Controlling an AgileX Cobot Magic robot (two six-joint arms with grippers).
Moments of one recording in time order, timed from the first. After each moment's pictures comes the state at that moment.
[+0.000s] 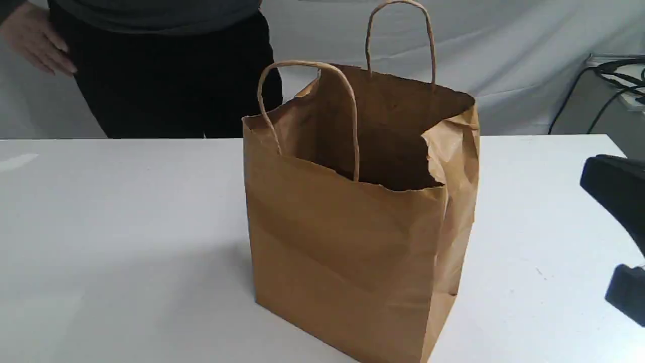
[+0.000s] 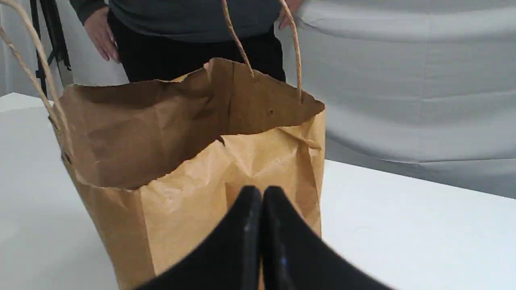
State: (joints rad) left arm -0.11 0.63 -0.53 -0.51 0.23 0.55; right arm 0.43 0.66 -0.42 0.51 -0.01 -0.47
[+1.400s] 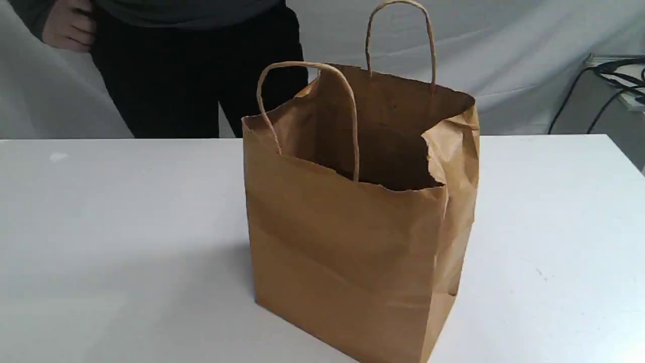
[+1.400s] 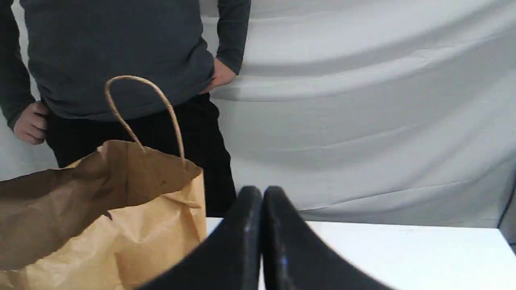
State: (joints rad) left arm -0.11 0.63 -0.53 -0.51 0.23 0.55; right arm 0.15 0.43 -0.40 0.51 0.05 -0.42
